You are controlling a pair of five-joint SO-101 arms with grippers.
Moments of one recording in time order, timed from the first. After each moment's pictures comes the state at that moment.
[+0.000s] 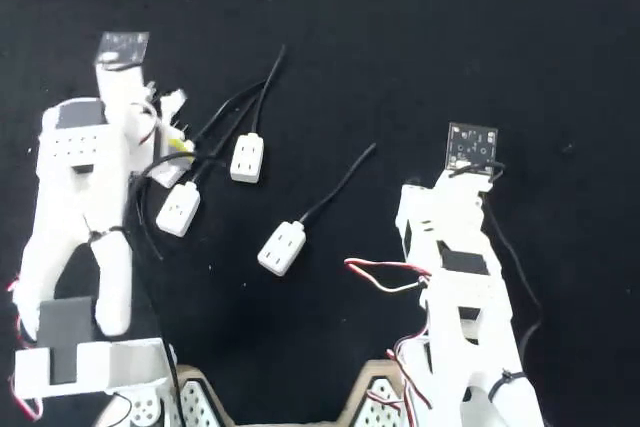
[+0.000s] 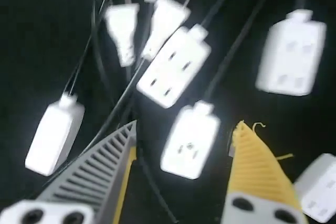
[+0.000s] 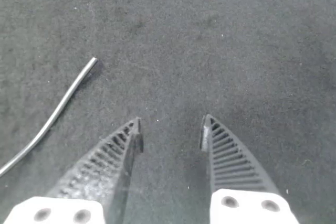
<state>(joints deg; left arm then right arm) -12.7 -8.1 16.0 67.9 -10.5 7.0 -43.7 80.2 15.7 -3.2</state>
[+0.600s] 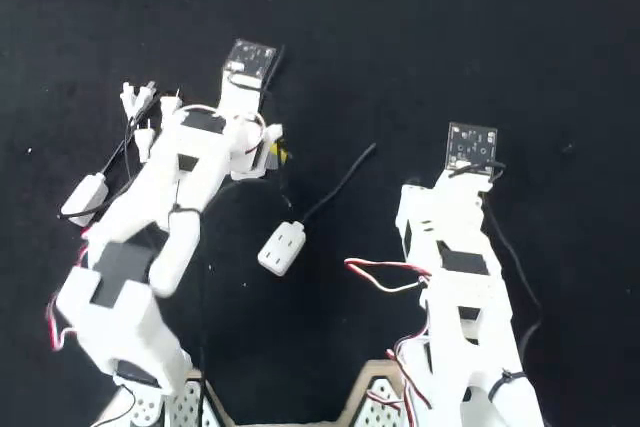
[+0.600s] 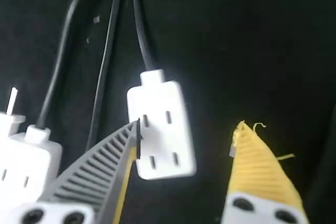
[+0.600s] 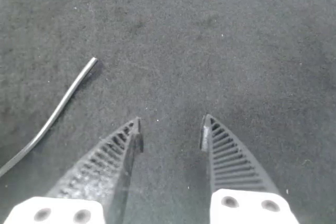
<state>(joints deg) 7.6 9.9 17.1 42.9 -6.0 7.0 -43.7 80.2 15.7 -3.2</state>
